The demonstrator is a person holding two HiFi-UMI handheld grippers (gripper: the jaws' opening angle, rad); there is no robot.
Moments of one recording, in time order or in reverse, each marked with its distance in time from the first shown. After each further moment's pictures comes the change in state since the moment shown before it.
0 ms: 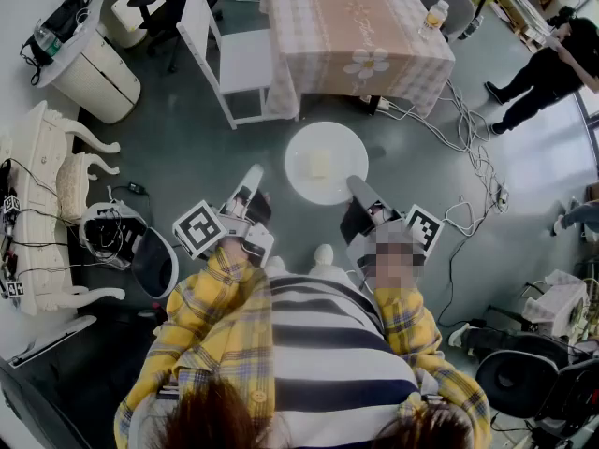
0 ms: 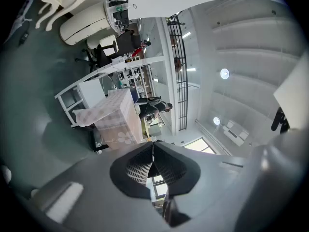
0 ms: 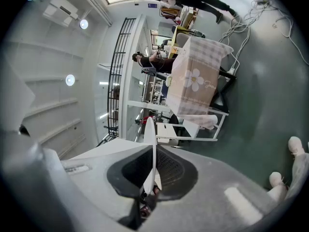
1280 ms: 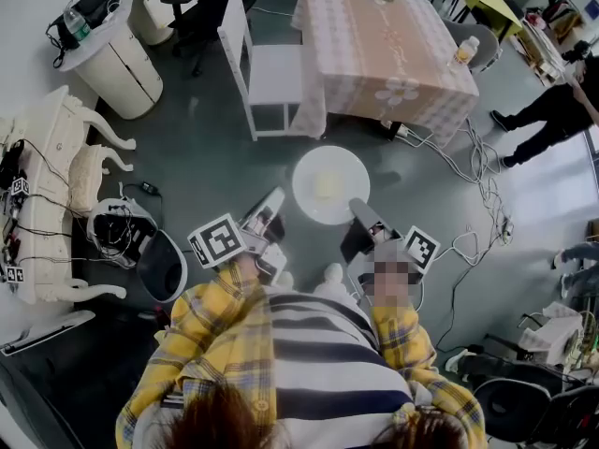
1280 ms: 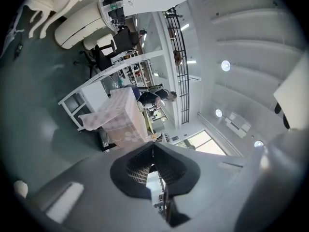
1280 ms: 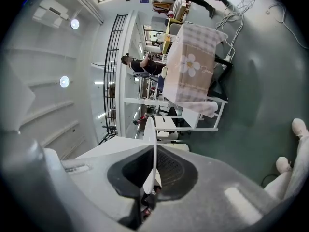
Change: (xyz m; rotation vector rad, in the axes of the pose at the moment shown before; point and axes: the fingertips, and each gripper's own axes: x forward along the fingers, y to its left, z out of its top) left arm -0.029 0.028 0.021 0.068 0.079 0.065; right arm 0.046 -0.009 -0.051 0.069 0.044 -0.013
